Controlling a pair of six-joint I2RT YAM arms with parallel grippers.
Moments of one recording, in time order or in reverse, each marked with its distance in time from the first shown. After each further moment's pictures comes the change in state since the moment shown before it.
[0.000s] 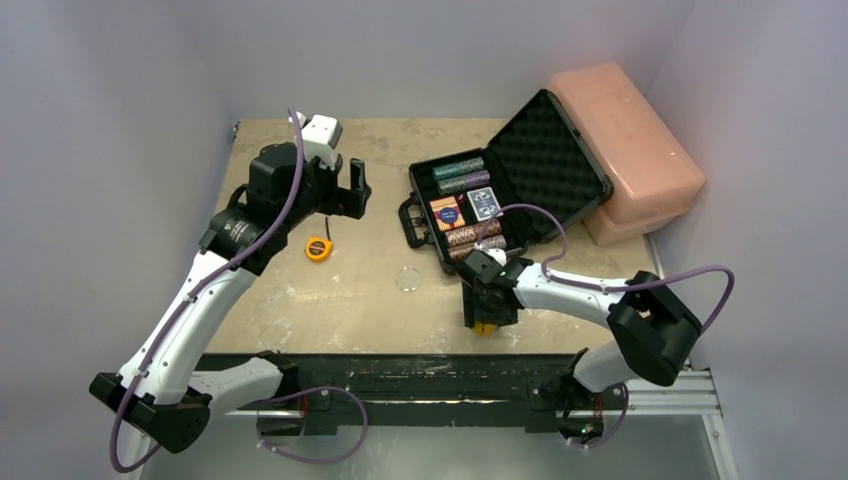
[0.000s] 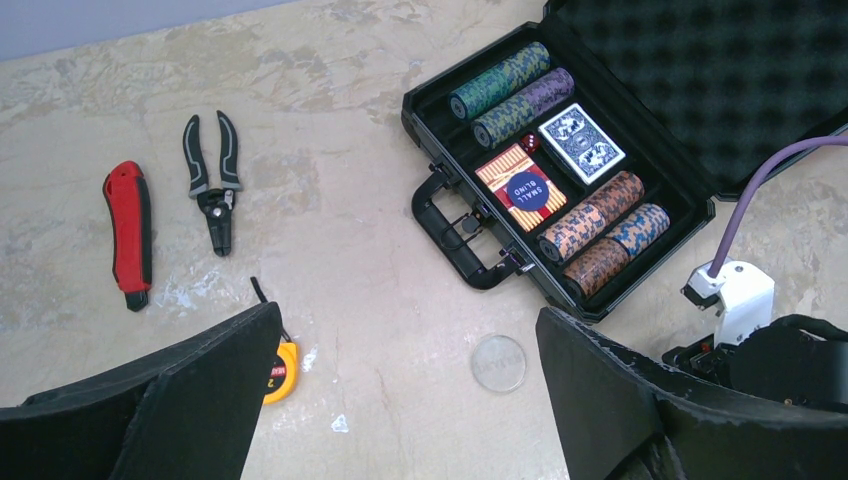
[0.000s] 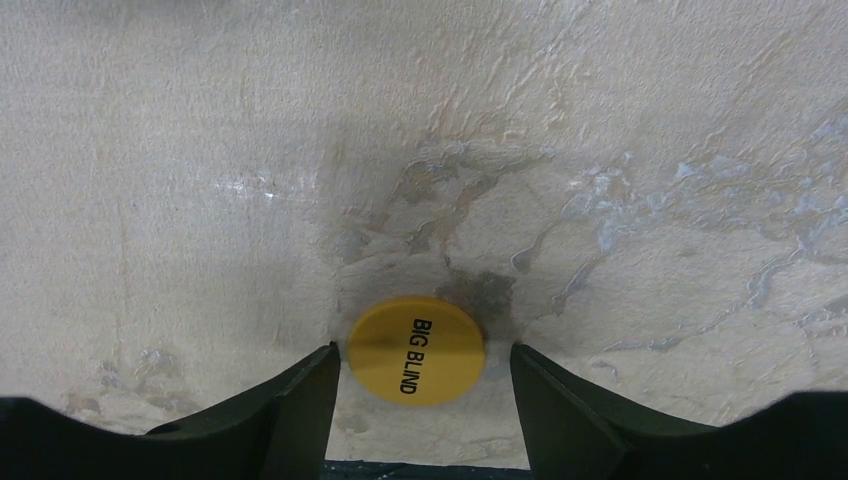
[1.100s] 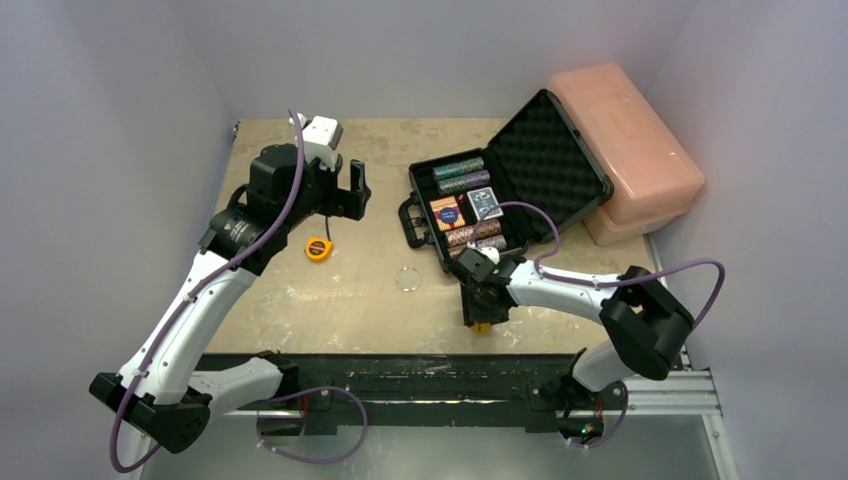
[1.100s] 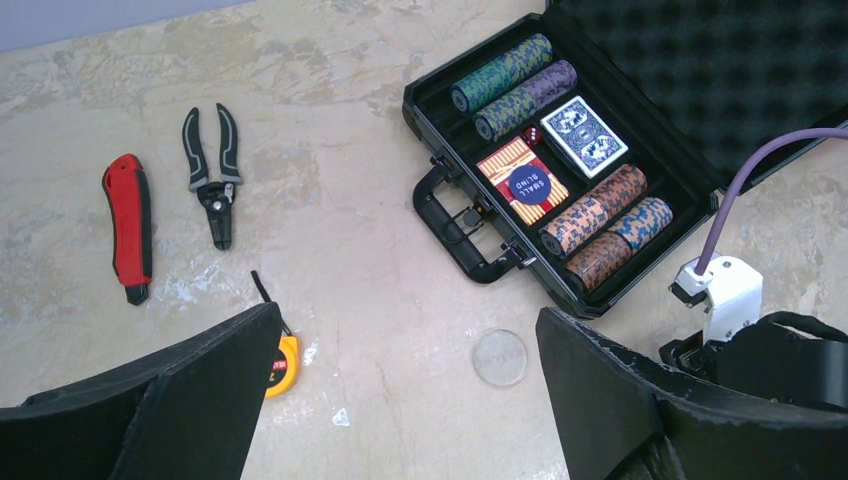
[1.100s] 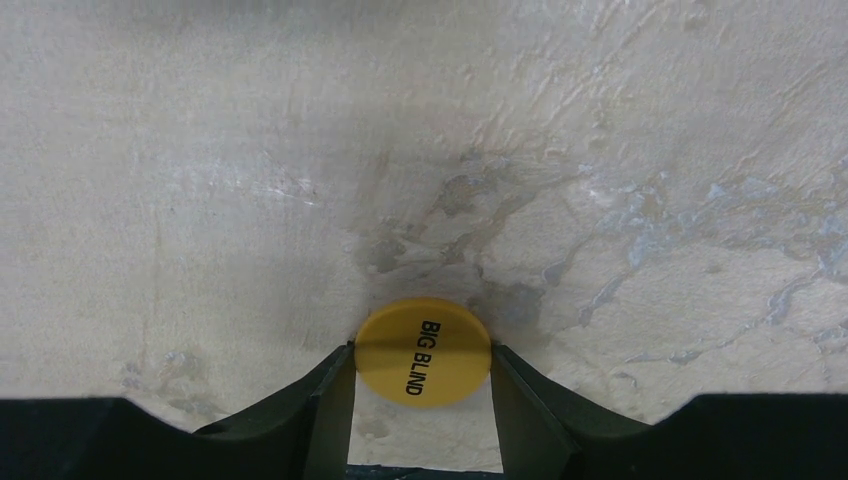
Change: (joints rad) left arm 0.000 0.000 0.000 -0.014 0.000 0.000; right arm 0.023 0.038 0.035 -0.005 0.007 -0.013
